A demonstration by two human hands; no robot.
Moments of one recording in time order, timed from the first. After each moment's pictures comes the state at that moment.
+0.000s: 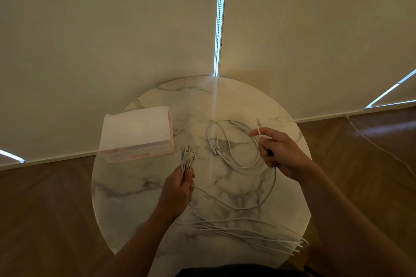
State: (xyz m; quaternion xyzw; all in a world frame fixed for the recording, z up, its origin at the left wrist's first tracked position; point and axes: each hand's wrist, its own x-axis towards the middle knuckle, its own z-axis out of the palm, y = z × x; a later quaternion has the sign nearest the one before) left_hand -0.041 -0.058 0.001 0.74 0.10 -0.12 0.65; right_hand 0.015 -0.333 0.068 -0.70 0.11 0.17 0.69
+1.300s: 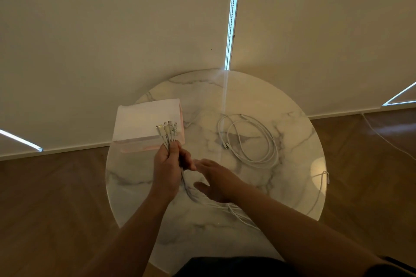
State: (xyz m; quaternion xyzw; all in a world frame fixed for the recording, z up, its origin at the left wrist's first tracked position) left_hand -0.022 -0.038 0.042 0.64 0.14 0.01 0.76; right_hand -0.022 -0.183 0.005 -0.90 -0.24 0.24 0.26
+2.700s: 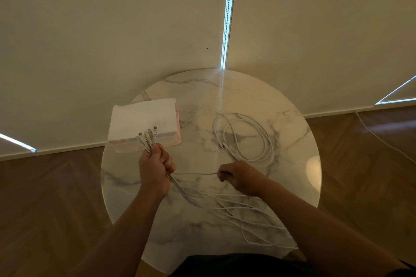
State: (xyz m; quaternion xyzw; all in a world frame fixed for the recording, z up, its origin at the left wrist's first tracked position) left_hand -0.009 -0.021 0.025 0.48 0.26 0.03 0.84; right_hand -0.015 -0.255 -0.011 -0.90 -0.20 0.23 0.30
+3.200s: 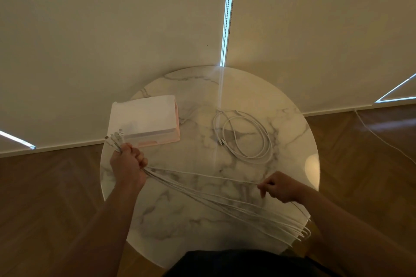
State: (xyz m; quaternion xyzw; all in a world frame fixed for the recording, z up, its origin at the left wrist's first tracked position) left_hand 0.004 0.039 0.002 0.48 0.33 0.11 0.80; right_hand -0.045 -0.358 -0.036 -0.84 0.04 0.40 0.36
